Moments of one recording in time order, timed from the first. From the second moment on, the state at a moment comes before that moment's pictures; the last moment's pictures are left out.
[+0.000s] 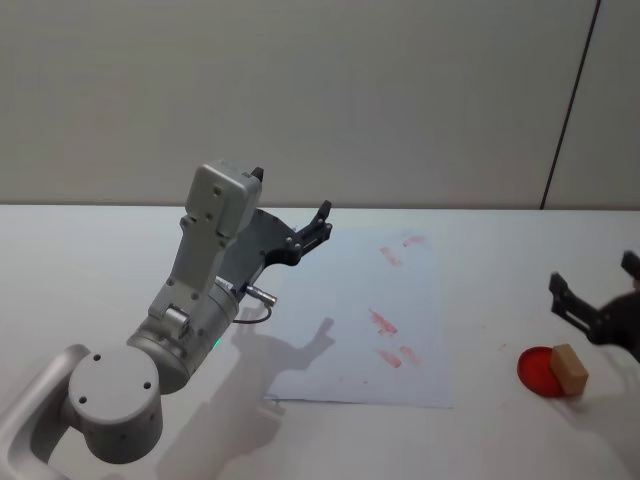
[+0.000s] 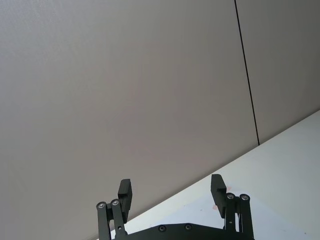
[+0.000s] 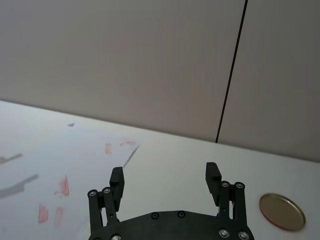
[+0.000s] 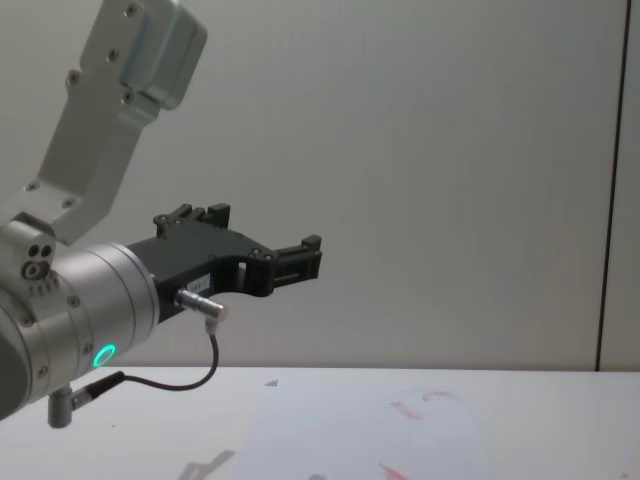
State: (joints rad) left arm -0.24 0.38 0.45 -1.63 -0.20 0.01 -0.01; right arm -0.20 0.49 -0.14 -1.87 0.38 0.07 0.03
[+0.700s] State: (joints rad) left arm -0.24 0.38 0.45 -1.63 -0.20 0.01 -0.01; right arm -0.31 0.55 -0.11 -1.89 0.41 0.21 0.06
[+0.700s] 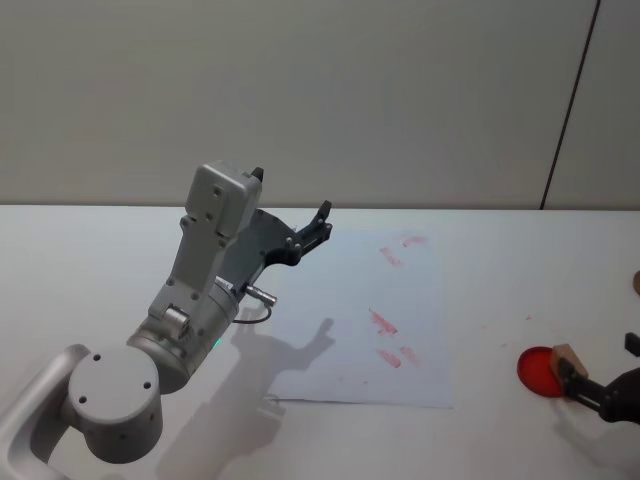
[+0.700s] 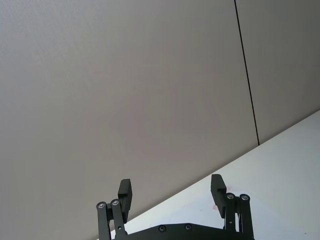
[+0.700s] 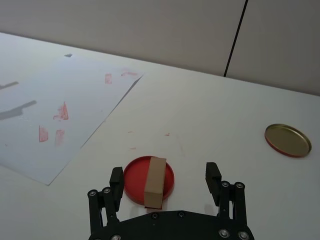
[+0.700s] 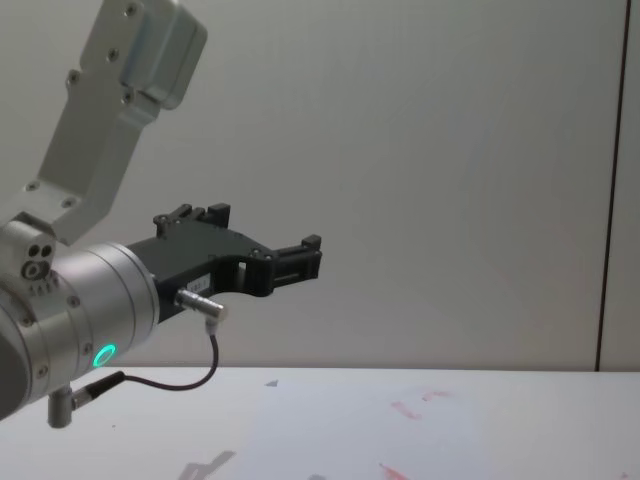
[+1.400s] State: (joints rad) left arm -0.24 0.38 0.45 -1.63 -0.20 0.01 -0.01; right arm -0.22 0.49 -0.15 -1.82 0.34 0.34 0.10
